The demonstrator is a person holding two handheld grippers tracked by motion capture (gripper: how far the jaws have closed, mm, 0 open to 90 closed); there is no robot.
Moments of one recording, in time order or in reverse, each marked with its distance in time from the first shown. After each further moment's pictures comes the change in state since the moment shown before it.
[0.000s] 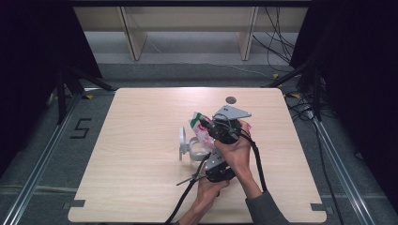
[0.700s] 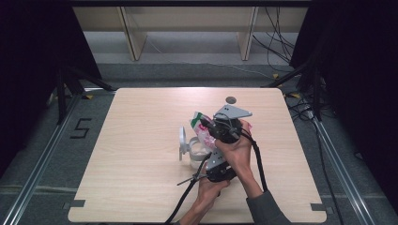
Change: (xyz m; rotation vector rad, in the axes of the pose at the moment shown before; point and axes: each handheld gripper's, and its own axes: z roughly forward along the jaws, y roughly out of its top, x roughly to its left) left arm 0.000 0.000 0.002 0.001 -0.001 -0.002; right arm -0.003 0.000 0.000 0.009 0.019 -0.004
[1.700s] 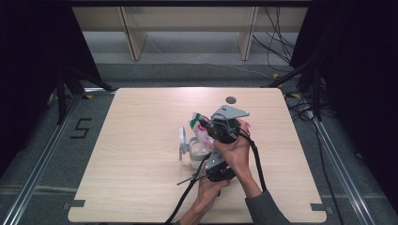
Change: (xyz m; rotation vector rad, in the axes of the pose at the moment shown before) left arm 0.003 0.001 -0.002 0.033 0.006 0.039; right arm 0.003 0.001 0.002 0.026 -0.011 -0.006
